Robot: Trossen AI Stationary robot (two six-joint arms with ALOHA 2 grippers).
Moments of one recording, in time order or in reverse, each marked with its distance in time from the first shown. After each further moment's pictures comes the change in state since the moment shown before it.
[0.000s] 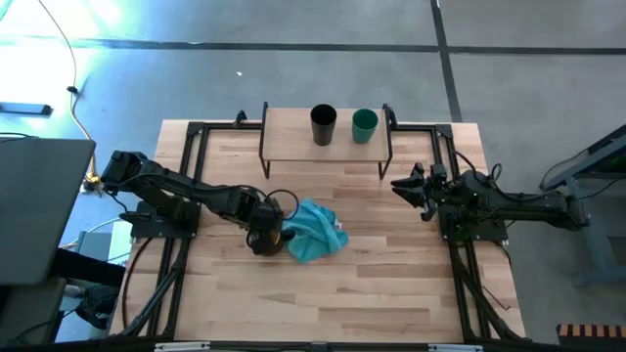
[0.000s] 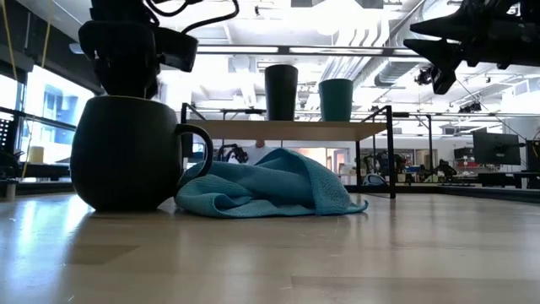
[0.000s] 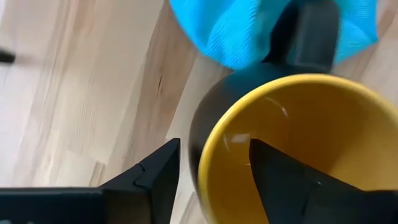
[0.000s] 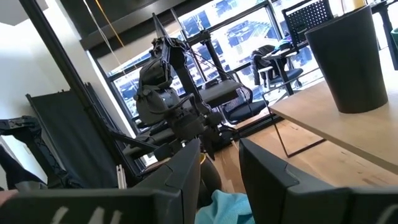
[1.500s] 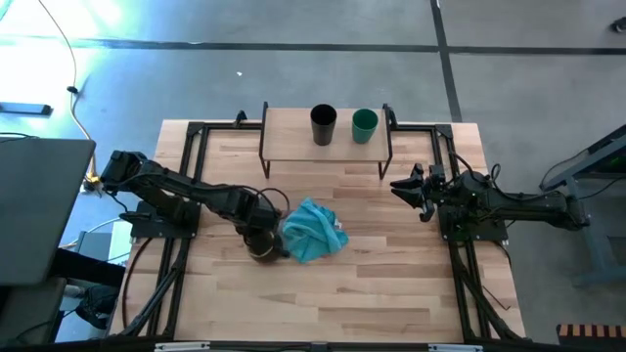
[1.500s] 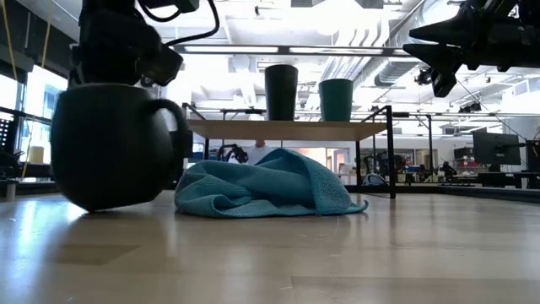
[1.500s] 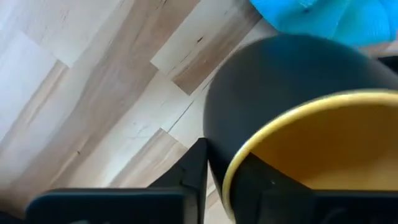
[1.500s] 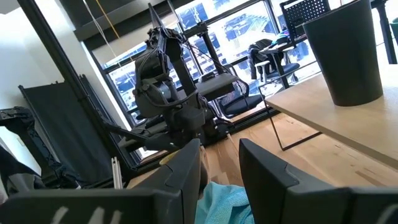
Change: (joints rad) left arm 0.000 -0.006 0.000 -0.103 0.182 -0.369; right arm 0.000 0.000 0.000 -0.034 0.000 -0.018
